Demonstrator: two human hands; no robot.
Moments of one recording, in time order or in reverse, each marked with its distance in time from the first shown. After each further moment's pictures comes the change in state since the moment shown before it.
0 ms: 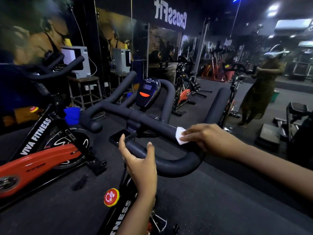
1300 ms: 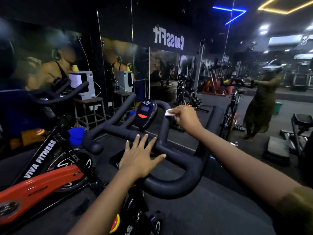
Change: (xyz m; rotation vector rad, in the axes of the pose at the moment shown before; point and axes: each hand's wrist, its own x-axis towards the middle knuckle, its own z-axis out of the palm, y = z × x) left_hand 0.084 0.027 0.016 1.446 -0.826 0.568; right_hand 0.102 0.070 0.026 0.176 0.295 0.614
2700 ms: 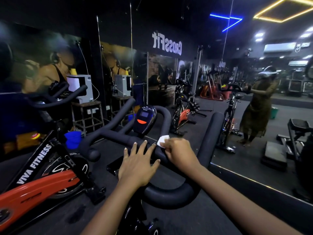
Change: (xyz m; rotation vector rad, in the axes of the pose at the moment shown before) left_hand 0.002 0.003 0.002 -0.005 0.088 -0.020; right_hand -0.076 -0.043 0.013 -0.073 -0.088 -0.144
